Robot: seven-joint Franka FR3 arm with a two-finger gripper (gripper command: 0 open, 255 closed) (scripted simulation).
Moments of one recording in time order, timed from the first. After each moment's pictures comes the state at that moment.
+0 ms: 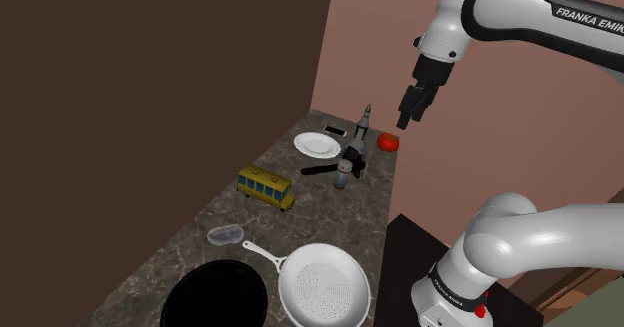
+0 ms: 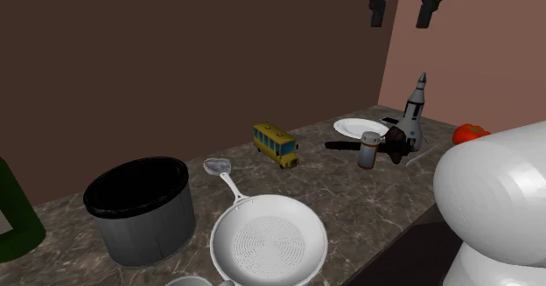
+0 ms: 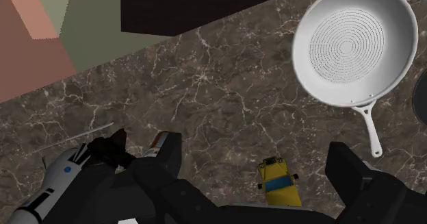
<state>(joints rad) -0.02 -0.83 0.02 -2.31 0.03 1.48 -0.06</state>
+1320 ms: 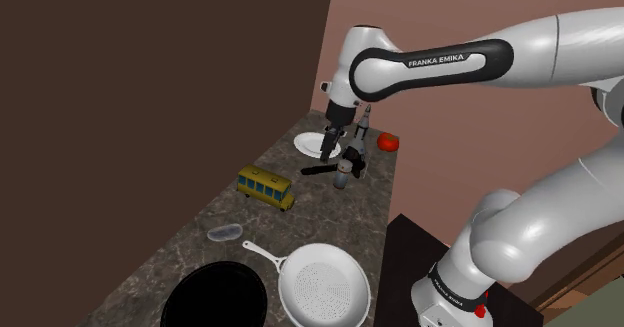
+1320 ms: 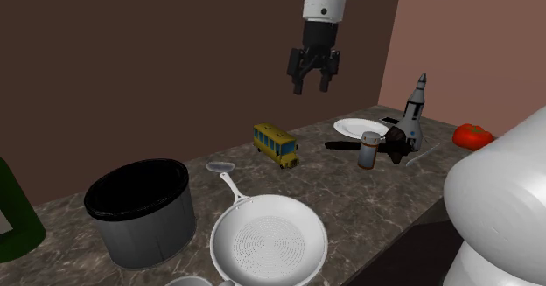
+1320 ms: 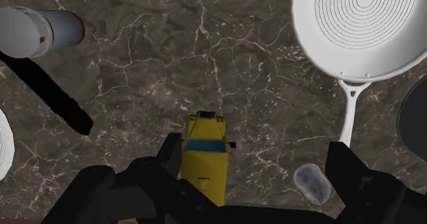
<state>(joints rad) 0.14 -0.35 0.07 -2.35 0.12 2.01 -0.32</state>
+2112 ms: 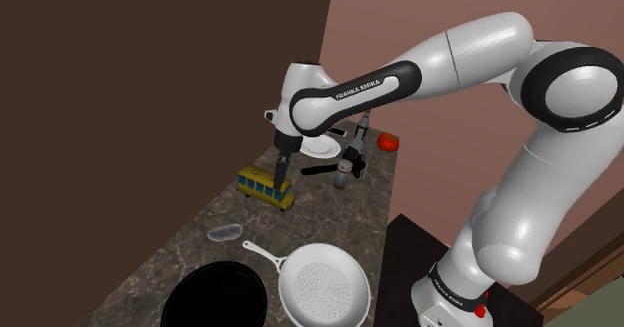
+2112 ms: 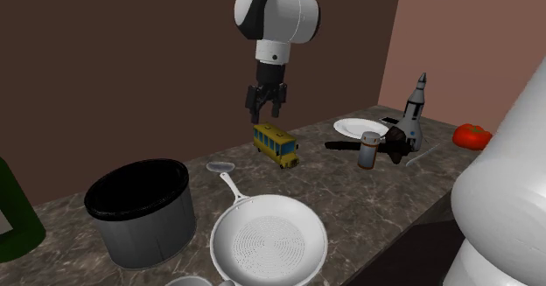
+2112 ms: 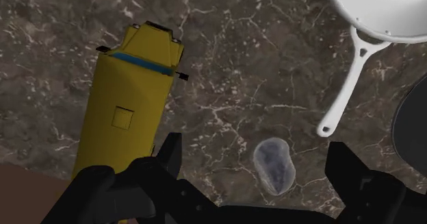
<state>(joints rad) 0.23 0.04 0.14 -2.18 0.15 2.25 -0.48</state>
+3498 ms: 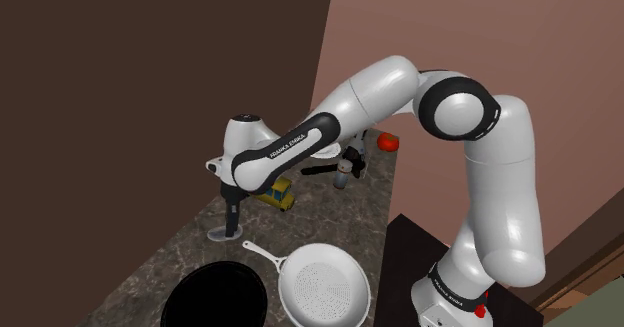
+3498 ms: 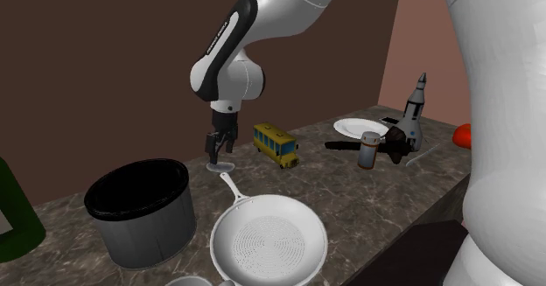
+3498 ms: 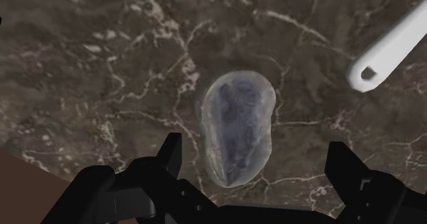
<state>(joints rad) 0.35 0.53 0.22 -1.89 0.09 2.44 -0.60</state>
